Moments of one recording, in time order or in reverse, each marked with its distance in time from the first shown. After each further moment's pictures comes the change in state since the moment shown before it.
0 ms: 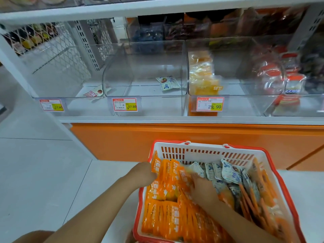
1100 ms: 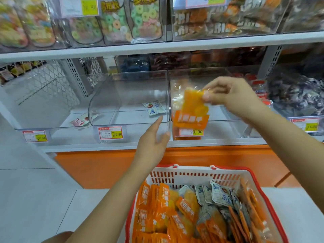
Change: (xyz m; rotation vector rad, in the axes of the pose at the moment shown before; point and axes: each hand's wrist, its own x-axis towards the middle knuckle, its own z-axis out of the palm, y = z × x) left_hand -0.021 0.122 -0.083 -0.479 0.655 0.497; right_hand 0.043 -0.022 -0.337 0.692 0.396 -0.350
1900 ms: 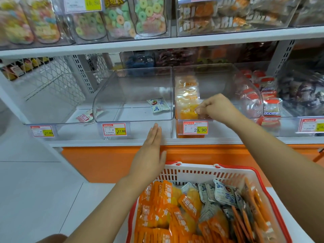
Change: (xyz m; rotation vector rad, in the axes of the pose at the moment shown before) left_hand -0.023 -0.032 0.000 0.521 -0.086 0.139; right_hand 0.023 0.030 0.045 -0.246 -0.083 0.328
